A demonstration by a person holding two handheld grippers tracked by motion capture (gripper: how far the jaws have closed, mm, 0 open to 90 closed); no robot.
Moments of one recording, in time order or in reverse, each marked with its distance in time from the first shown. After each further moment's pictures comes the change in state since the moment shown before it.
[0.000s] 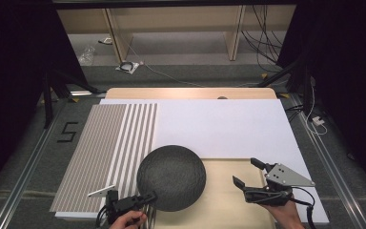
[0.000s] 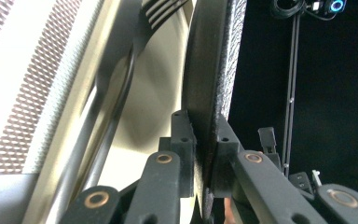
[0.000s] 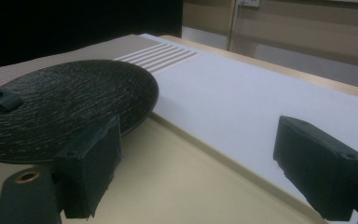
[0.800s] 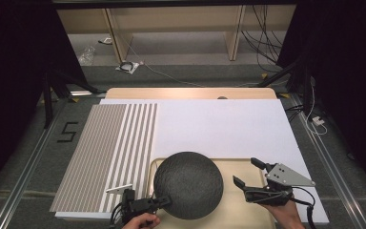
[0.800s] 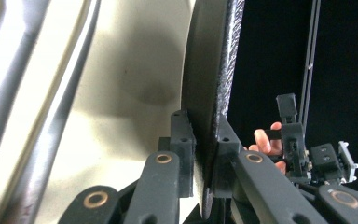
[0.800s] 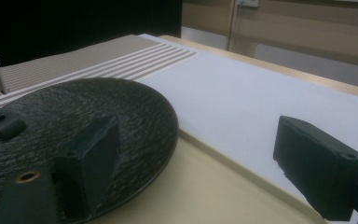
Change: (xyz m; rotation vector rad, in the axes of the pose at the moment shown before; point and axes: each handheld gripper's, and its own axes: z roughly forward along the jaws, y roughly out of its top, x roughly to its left) left arm -0.007 -0.016 0.033 0.130 0.043 0.050; right arm -0.001 0.000 0.000 -0.003 -0.001 0.001
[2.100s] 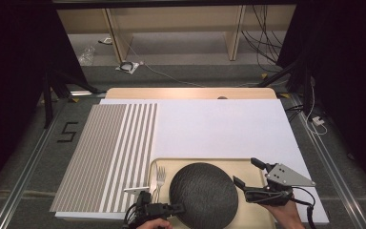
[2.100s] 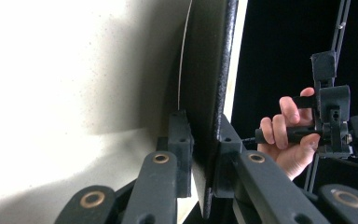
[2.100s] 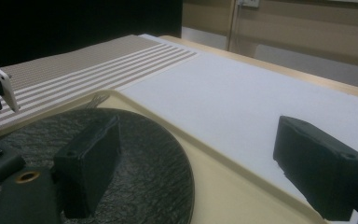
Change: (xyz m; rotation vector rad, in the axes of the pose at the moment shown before) left arm -0.003 -0.013 0.030 0.127 0.057 0.039; right arm 0.000 0.000 0.000 -0.001 0.000 0.000
